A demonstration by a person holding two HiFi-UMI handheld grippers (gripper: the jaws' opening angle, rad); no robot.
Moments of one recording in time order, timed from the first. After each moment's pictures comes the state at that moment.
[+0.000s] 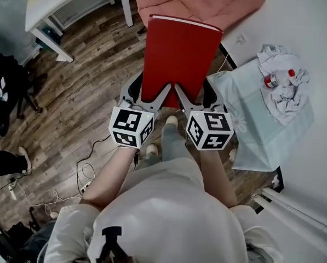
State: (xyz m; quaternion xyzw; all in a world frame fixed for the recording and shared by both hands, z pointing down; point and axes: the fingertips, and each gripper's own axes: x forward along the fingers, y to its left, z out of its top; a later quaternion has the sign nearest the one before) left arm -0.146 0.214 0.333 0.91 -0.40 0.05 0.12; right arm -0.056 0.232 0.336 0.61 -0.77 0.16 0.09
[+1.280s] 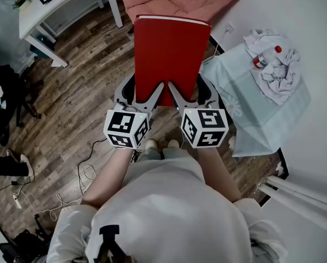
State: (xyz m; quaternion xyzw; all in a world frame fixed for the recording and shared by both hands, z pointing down) left arm -0.137 0.273 0.322 0.91 -0.39 0.03 0.12; right arm -0.045 0.294 0.322 0.63 -0.76 0.15 0.08
